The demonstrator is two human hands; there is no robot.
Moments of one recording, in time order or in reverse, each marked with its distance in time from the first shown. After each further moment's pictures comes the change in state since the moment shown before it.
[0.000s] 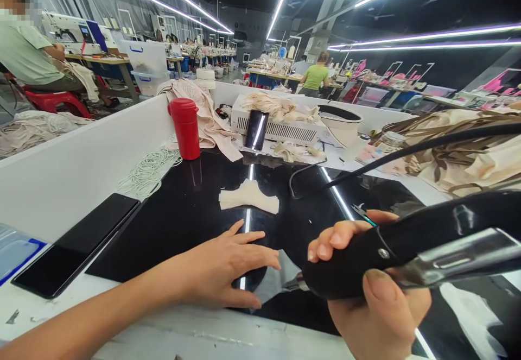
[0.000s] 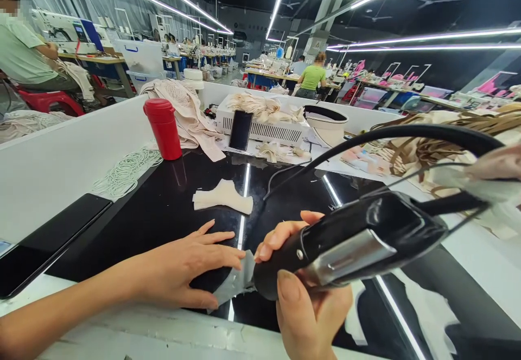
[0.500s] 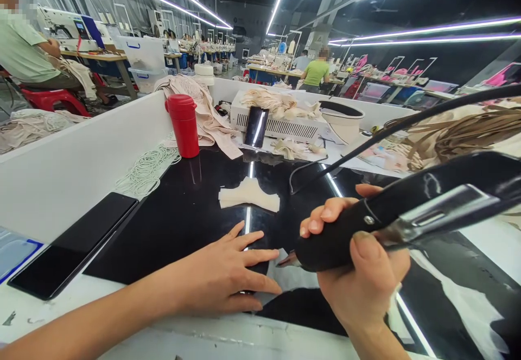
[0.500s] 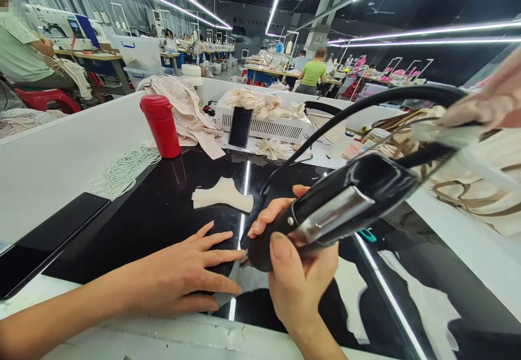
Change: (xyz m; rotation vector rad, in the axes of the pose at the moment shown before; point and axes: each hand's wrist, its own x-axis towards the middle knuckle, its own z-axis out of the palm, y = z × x) left_hand -0.005 0.005 0.006 0.238 0.002 0.083; right_hand 0.019 0.011 0.010 0.011 0.015 -0.023
